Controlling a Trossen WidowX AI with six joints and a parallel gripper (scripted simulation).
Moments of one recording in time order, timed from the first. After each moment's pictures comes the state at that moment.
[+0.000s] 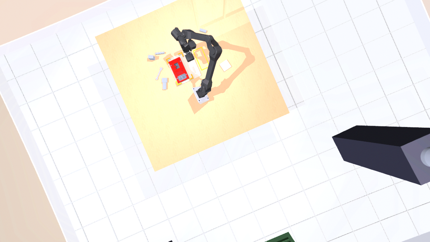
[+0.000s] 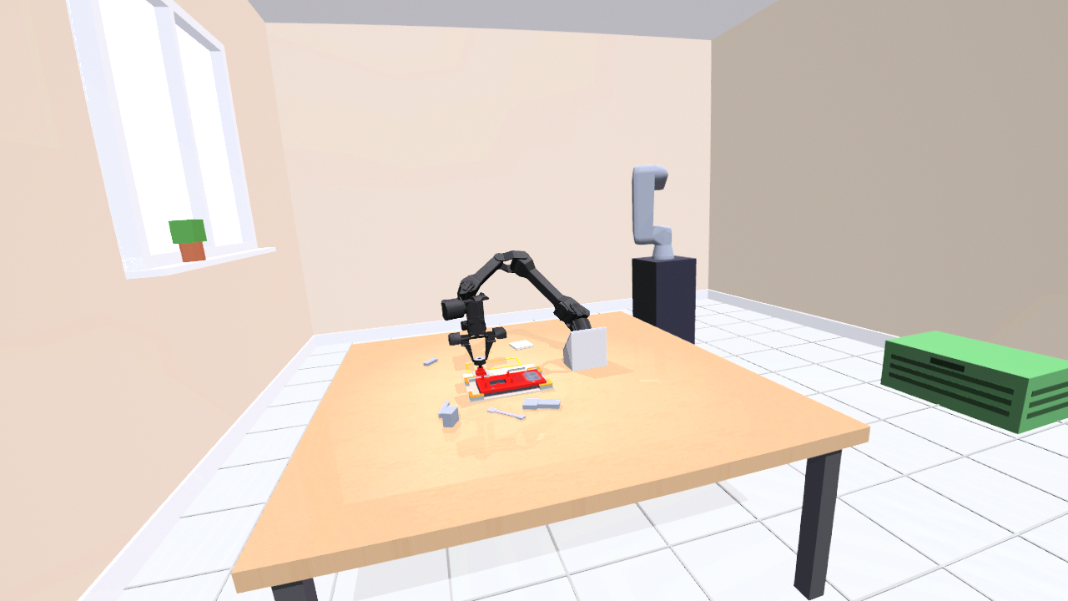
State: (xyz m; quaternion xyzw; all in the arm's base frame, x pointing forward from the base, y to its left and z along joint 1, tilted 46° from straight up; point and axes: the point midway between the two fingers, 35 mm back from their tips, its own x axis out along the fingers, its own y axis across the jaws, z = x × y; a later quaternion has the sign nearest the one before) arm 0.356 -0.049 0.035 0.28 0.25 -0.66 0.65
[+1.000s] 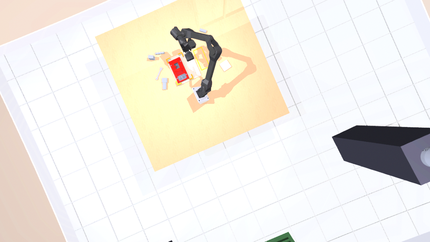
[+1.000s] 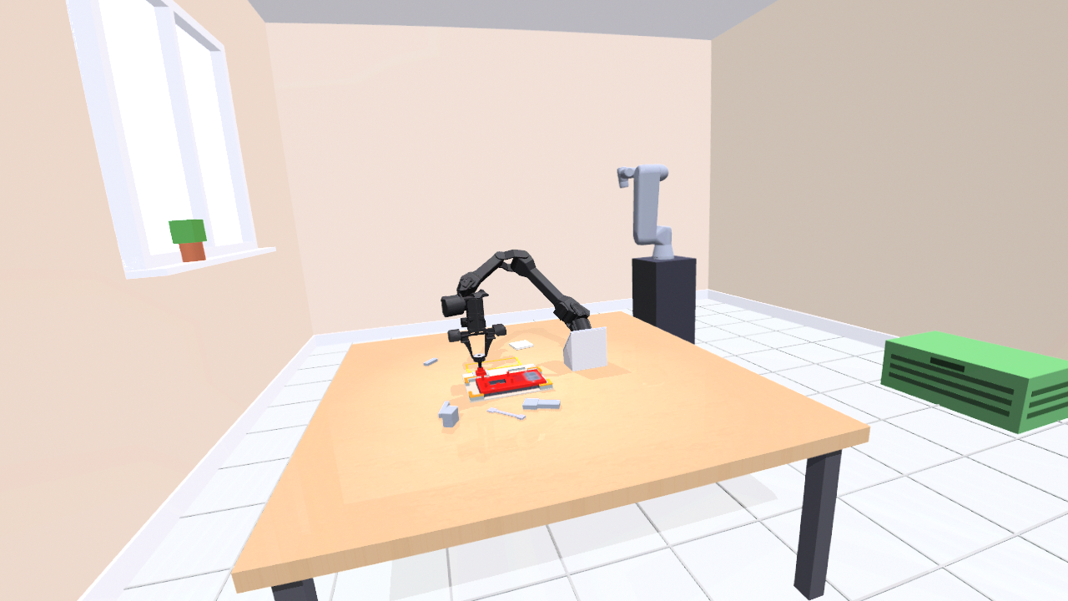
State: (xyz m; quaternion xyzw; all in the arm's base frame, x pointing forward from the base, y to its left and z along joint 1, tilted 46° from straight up) arm 0.357 -0.041 0.042 0.28 0.25 -0.66 0.65
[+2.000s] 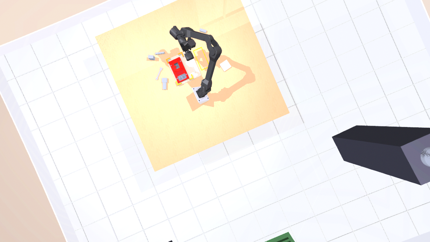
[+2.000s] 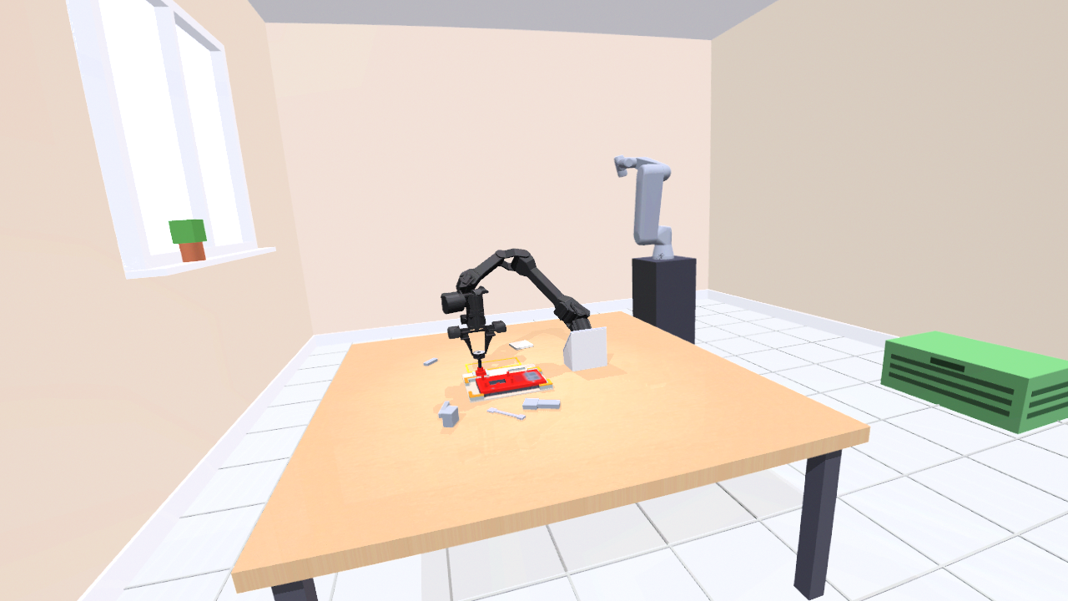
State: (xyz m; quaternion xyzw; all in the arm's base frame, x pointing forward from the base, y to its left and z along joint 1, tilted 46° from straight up) arm 0.357 -0.034 0.050 0.28 0.25 -0.66 0.65
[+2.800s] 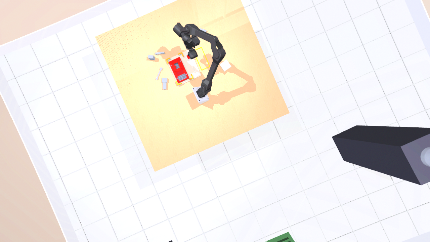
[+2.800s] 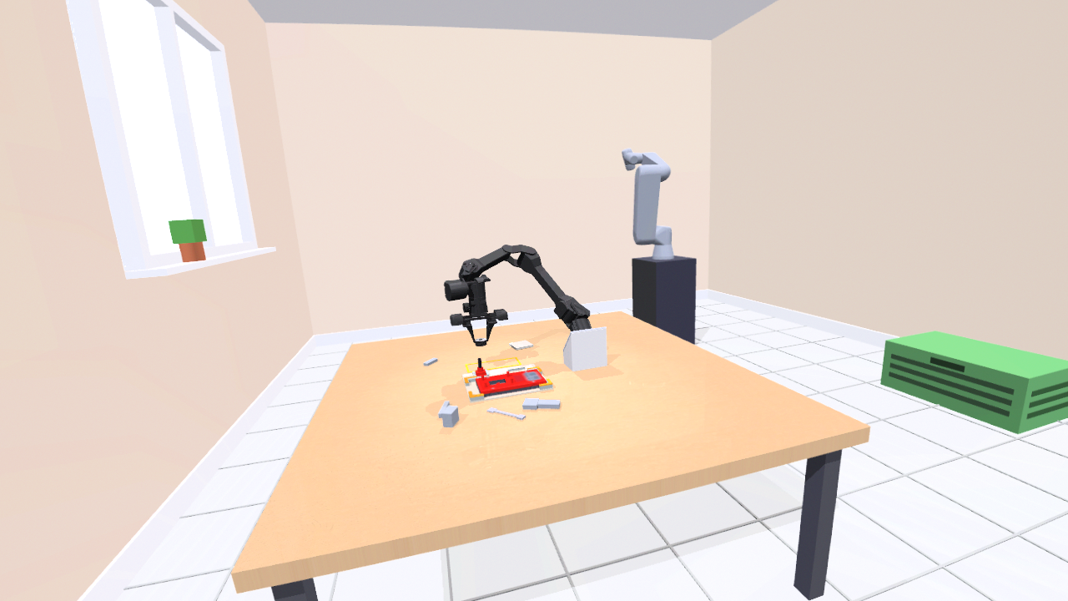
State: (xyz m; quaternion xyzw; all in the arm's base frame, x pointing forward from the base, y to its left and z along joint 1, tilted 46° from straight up) arm 0.341 -0.032 0.094 0.29 0.25 -0.66 0.65
